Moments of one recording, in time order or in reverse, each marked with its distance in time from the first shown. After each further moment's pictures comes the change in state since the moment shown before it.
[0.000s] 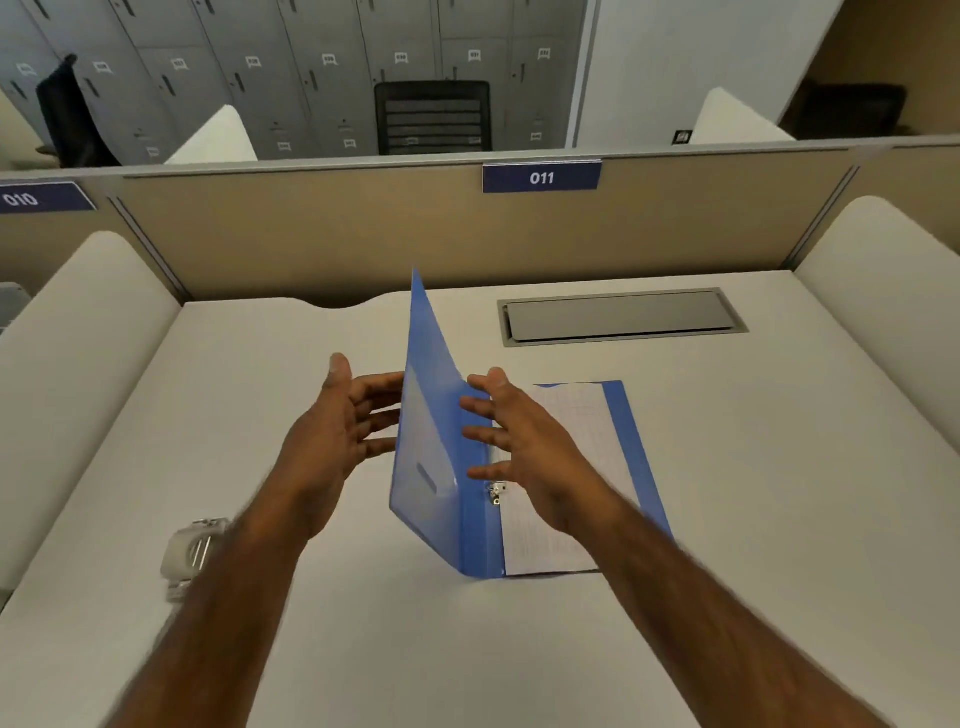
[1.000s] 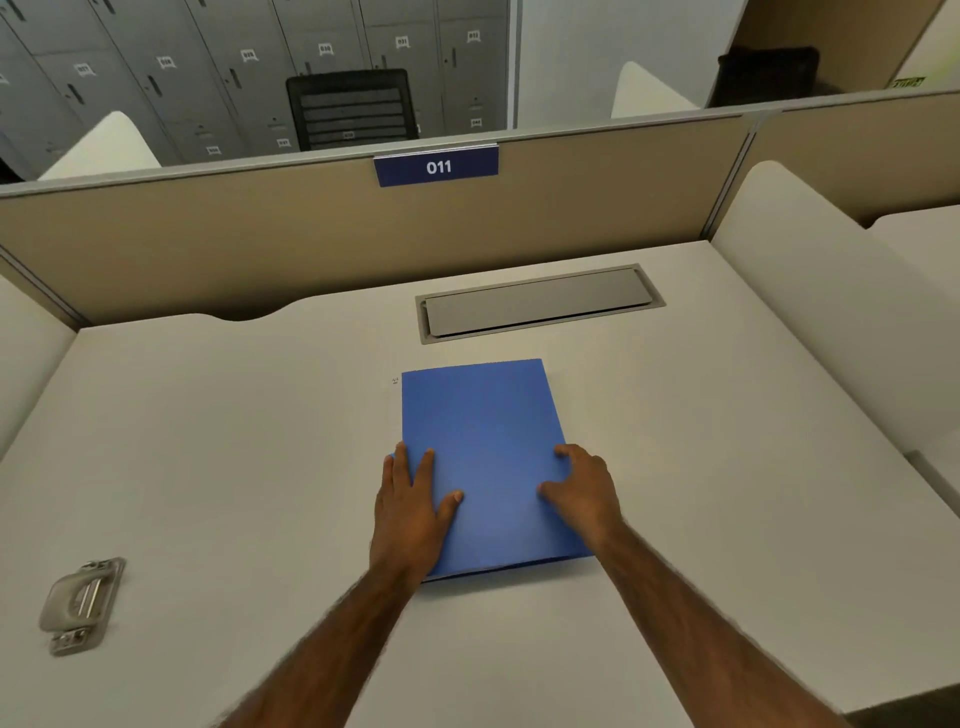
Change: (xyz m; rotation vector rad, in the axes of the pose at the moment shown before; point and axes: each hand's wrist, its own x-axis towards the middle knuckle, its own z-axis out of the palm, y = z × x) left_hand 0.056 -0.187 0.149 1.068 0.071 0.151; right_hand 0.001 0.124 -0.197 -0.612 0.541 0.195
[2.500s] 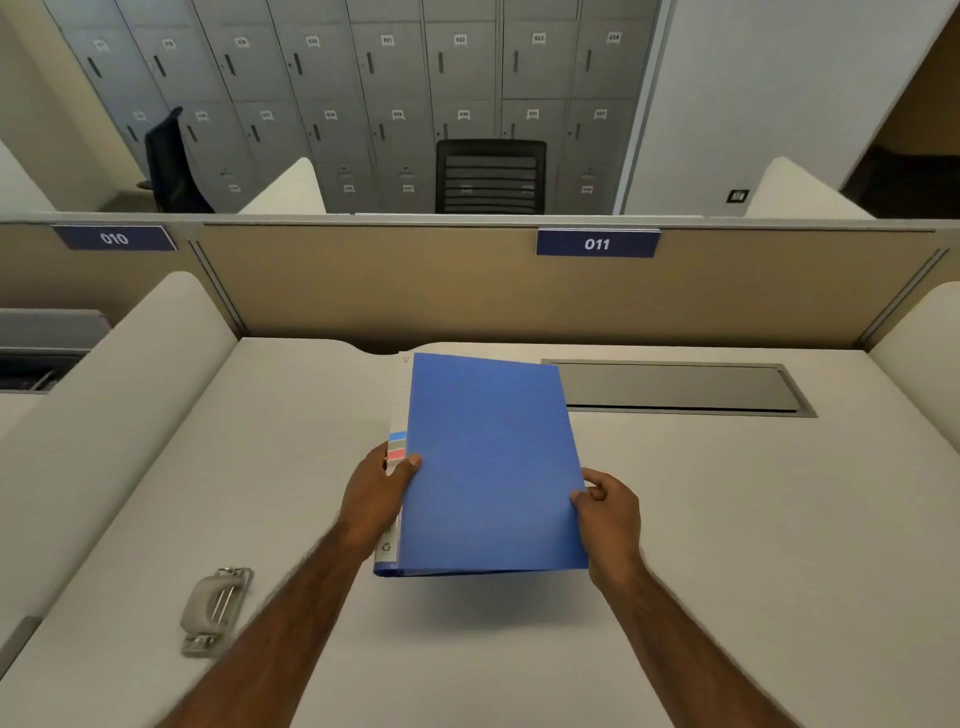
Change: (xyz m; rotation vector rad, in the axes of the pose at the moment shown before) left_hand 0.060 -0.113 -0.179 -0.680 0.185 -0.250; right_hand 0.012 -0.139 0.099 0.464 0.049 -0.109
